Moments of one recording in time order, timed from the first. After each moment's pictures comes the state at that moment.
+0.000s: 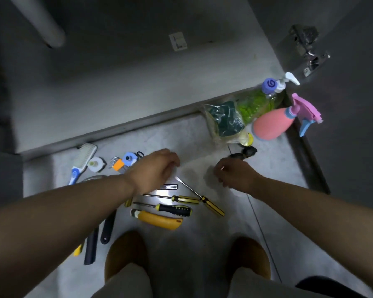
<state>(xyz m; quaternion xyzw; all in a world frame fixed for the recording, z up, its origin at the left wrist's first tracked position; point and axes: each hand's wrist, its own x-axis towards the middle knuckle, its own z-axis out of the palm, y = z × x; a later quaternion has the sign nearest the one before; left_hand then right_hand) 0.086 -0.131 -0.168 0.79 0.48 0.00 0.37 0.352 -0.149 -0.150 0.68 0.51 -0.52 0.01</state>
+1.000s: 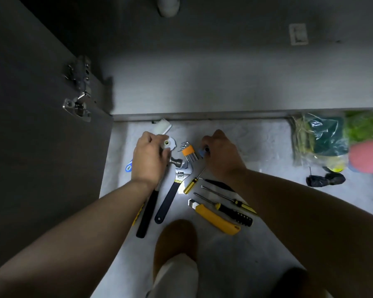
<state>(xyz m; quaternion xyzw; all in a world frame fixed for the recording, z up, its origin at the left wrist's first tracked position) -0.065 -0.182 -0.209 0.52 0.80 0.19 0.24 0.128 -0.111 -0.195 0.53 0.79 -0.32 -0.02</state>
